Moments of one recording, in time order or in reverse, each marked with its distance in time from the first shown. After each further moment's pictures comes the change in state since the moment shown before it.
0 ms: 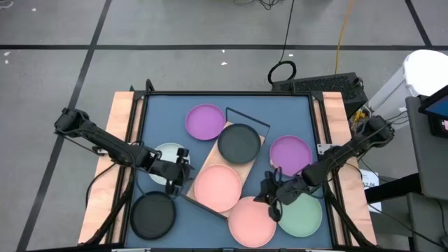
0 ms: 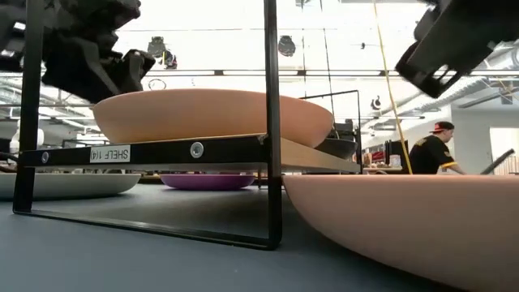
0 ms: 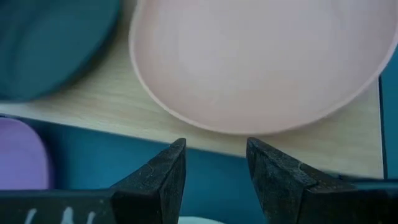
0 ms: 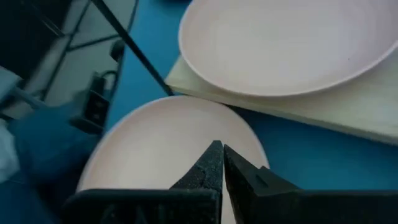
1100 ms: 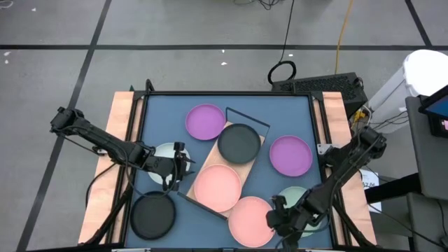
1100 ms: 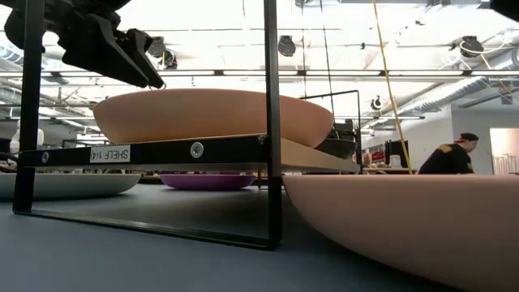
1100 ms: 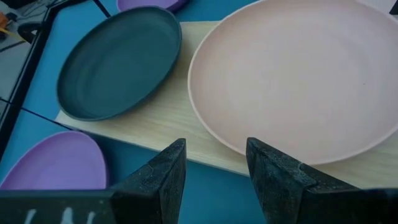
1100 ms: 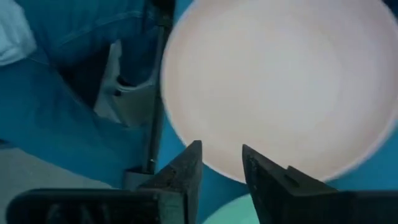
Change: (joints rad) left arm 0.001 -0.097 0.006 0.015 -0.121 0.000; right arm 0.228 0.199 0.420 -0.573 -0.158 0.088
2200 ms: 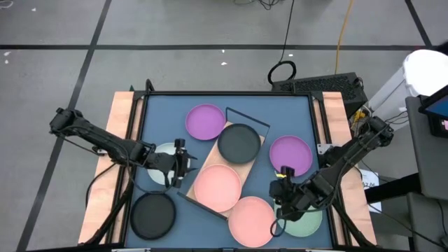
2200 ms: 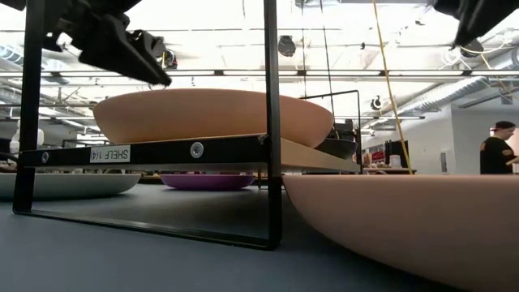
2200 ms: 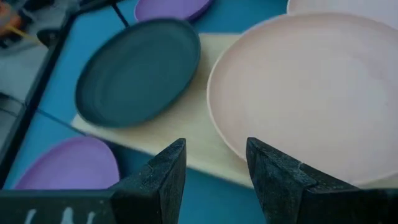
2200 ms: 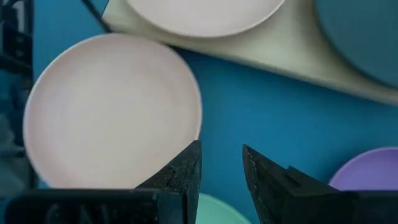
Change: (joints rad) left arm 0.043 -0.007 0.001 0.033 0.005 0.012; right arm -0.105 -0.174 0.000 -0.340 0.325 0.081
